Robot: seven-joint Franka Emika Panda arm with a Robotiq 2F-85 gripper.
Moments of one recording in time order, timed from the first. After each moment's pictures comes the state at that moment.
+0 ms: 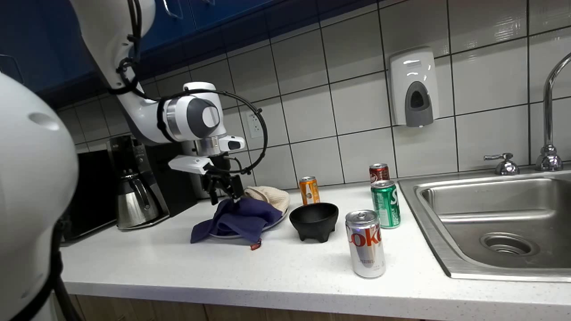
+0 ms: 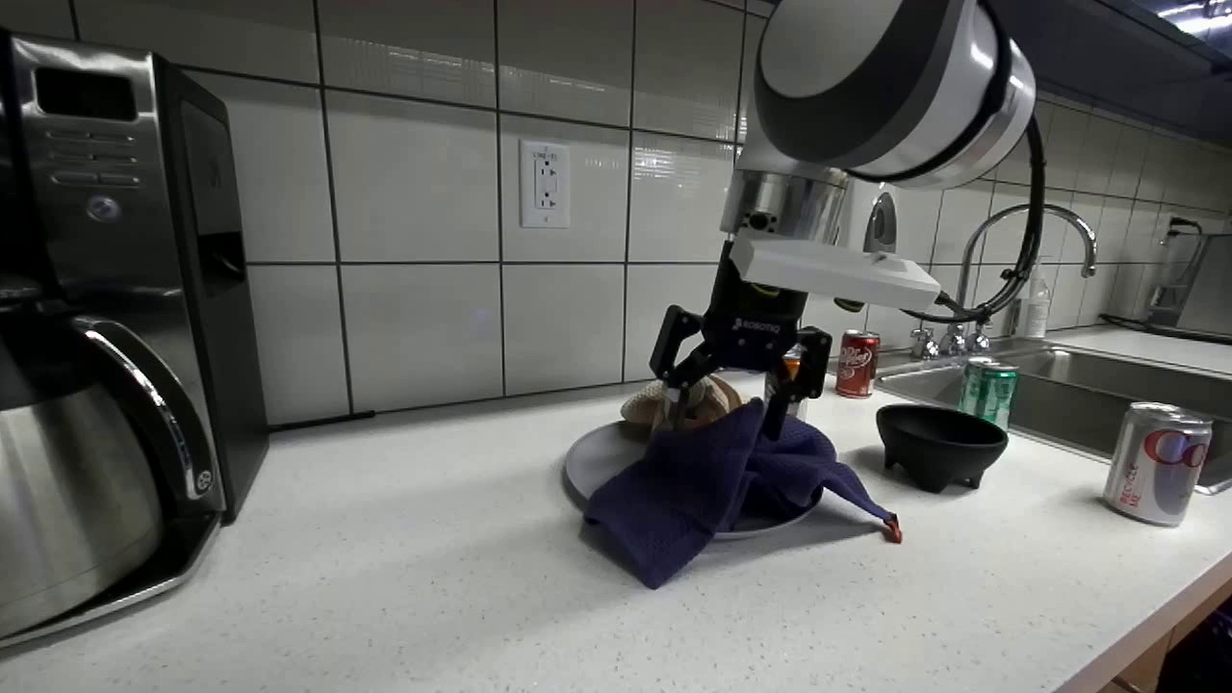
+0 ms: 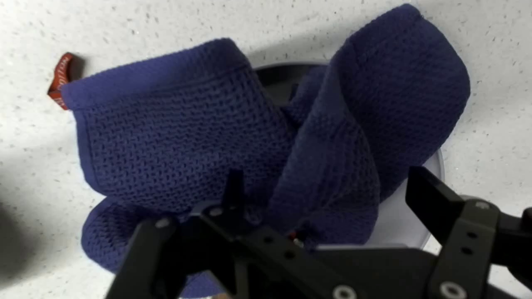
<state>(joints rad) 0.11 0.13 0.16 -2.37 0.12 2.65 0.38</state>
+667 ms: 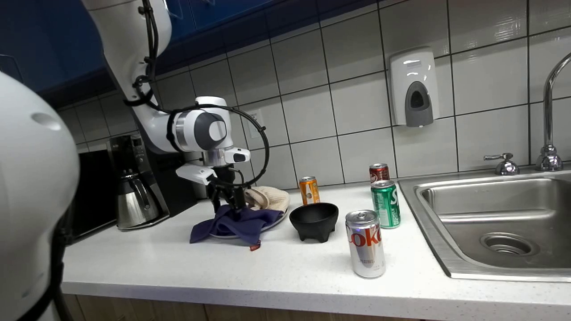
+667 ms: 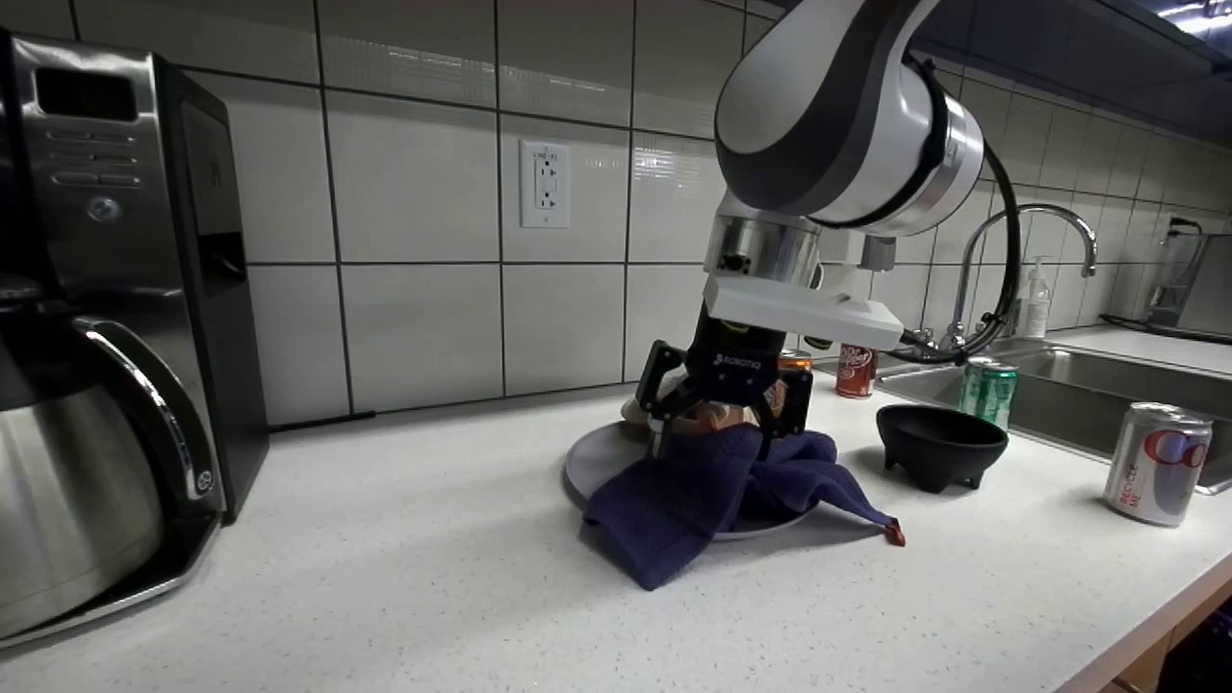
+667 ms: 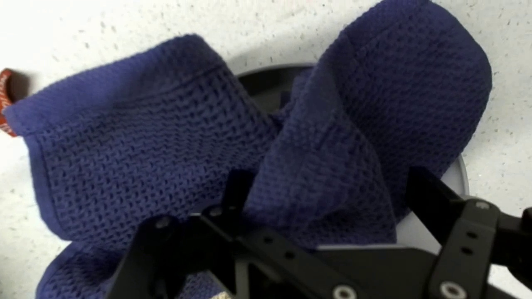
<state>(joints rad) 0.12 0.25 0.15 -2.30 0.20 2.65 0.38</state>
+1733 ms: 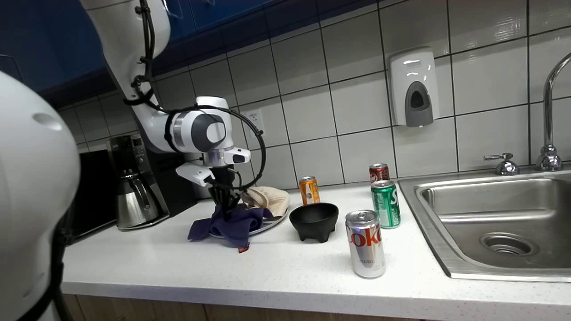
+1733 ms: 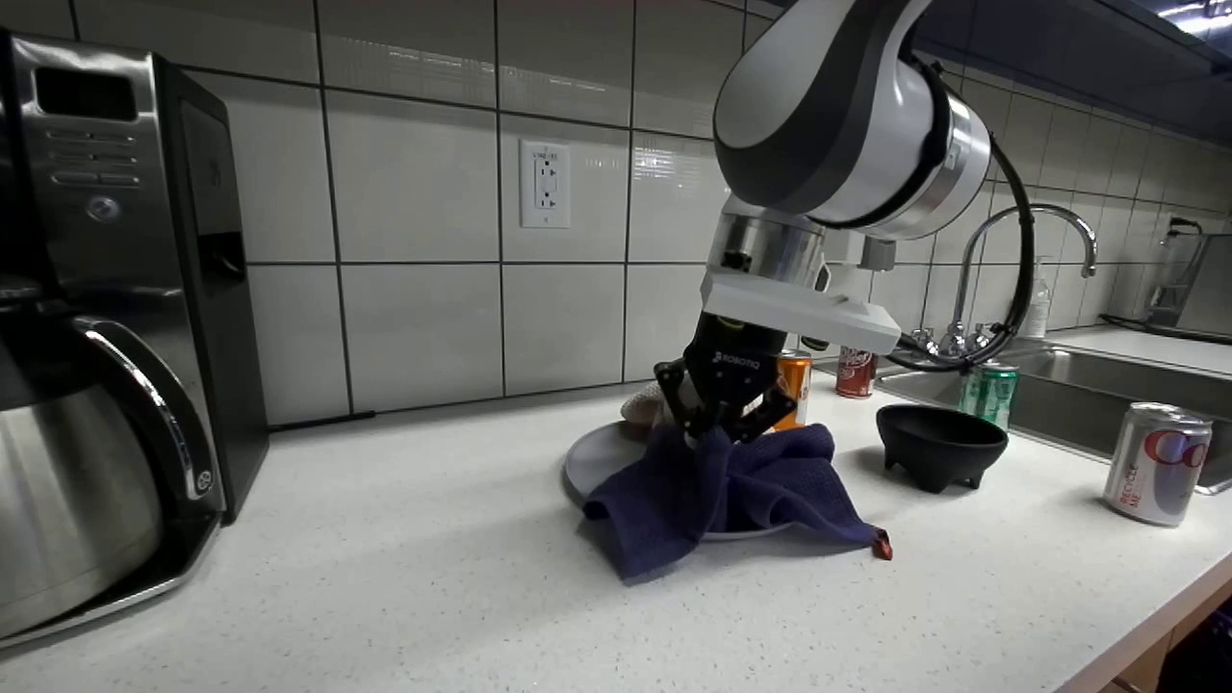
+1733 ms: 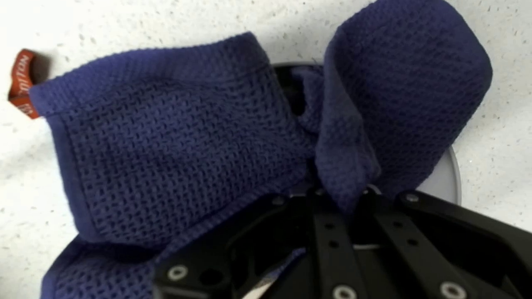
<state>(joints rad) 0.13 0.24 0.15 -2.32 0.26 2.68 0.38</state>
